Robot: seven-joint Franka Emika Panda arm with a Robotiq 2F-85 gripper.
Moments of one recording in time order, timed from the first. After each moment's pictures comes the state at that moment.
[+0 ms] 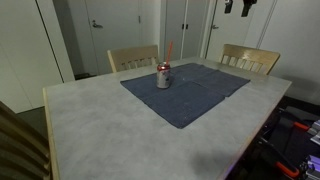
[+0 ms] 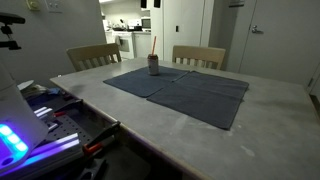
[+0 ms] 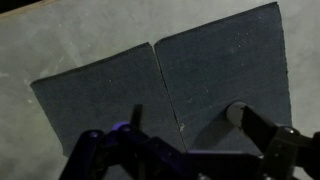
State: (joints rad) arm -0.08 -0.28 -0.11 -2.27 0.04 1.94 0.08
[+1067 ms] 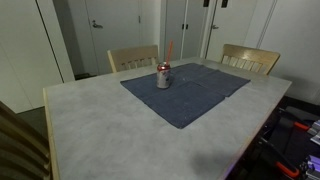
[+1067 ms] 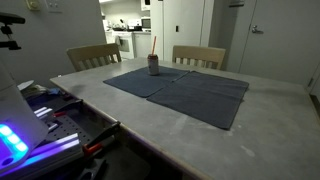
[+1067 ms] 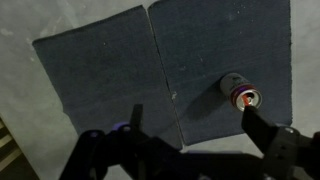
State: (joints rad) arm -0.04 -0.15 0.01 -2.08 -0.07 1.96 0.24
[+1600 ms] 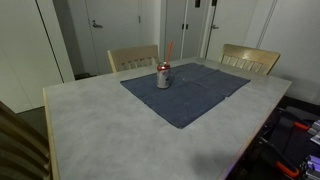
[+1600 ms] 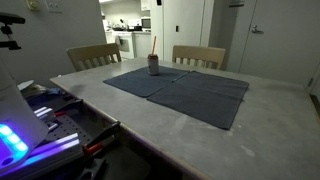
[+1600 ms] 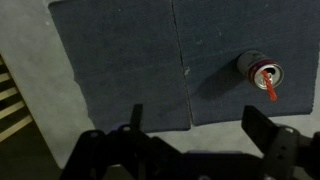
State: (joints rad) arm -0.04 0.00 0.01 -1.91 -0.16 1.96 0.21
